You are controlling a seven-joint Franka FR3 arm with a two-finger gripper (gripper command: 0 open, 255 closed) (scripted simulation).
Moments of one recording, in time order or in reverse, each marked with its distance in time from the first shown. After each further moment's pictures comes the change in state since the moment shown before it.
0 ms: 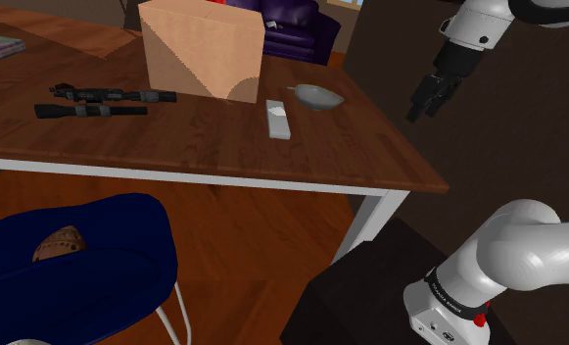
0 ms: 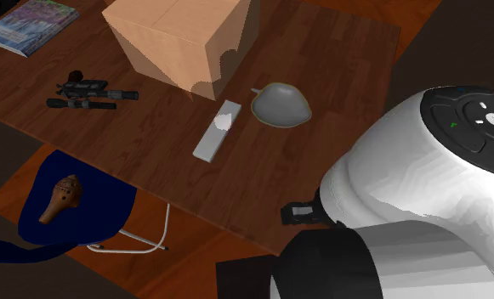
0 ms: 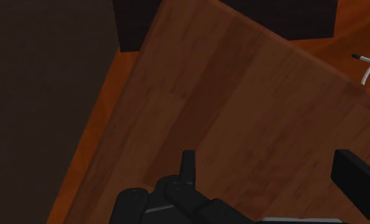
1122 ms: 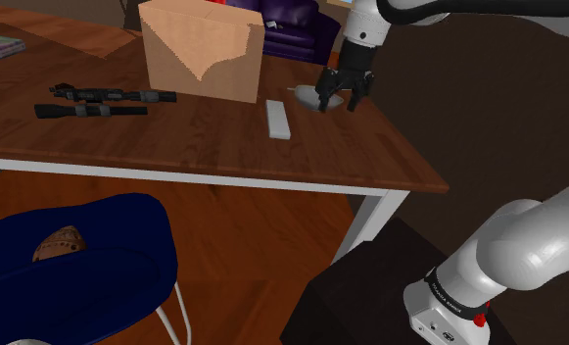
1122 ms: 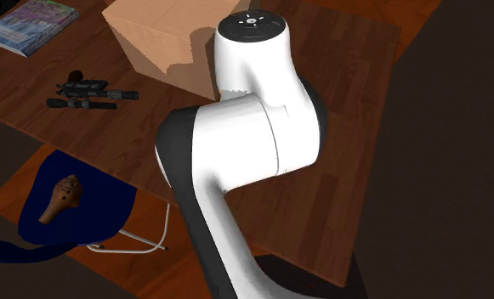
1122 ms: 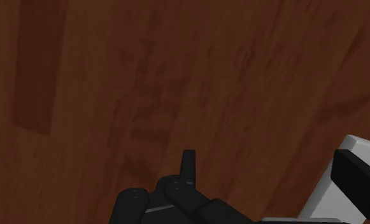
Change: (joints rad) arm -0.002 0.517 0.200 0.282 0.083 0.223 0.361
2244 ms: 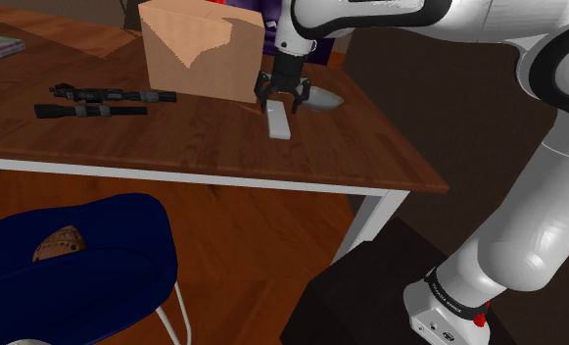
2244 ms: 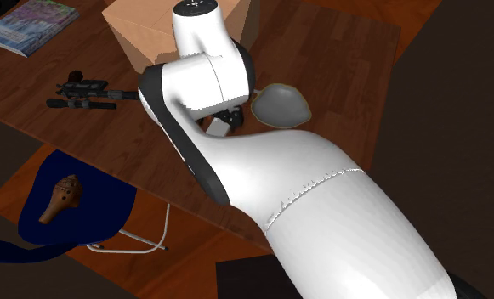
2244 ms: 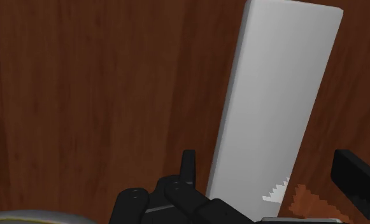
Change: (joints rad) arm 0.034 0.503 0.071 0.413 -0.087 0.072 0.283
